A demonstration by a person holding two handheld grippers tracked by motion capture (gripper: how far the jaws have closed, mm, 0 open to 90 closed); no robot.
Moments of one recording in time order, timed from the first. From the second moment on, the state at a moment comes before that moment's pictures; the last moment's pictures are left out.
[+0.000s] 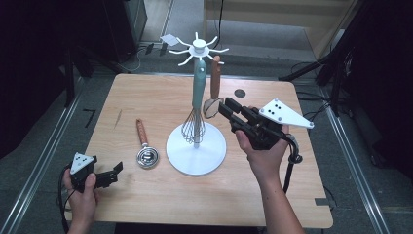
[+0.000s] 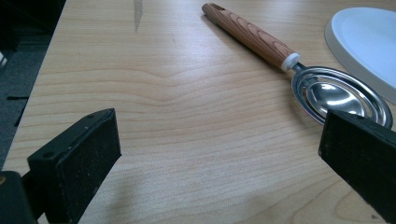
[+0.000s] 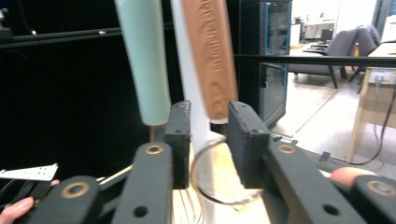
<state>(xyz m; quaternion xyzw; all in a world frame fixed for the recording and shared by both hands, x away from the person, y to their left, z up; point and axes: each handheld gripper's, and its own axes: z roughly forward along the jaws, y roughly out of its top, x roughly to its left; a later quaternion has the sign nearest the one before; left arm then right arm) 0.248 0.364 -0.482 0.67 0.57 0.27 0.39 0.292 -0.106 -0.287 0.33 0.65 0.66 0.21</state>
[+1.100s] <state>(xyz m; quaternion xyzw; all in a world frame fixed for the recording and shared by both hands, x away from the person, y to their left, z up) 0.248 0.363 -0.482 0.67 0.57 0.26 0.40 0.310 -0.076 -0.264 0.31 0.65 0.64 0.25</state>
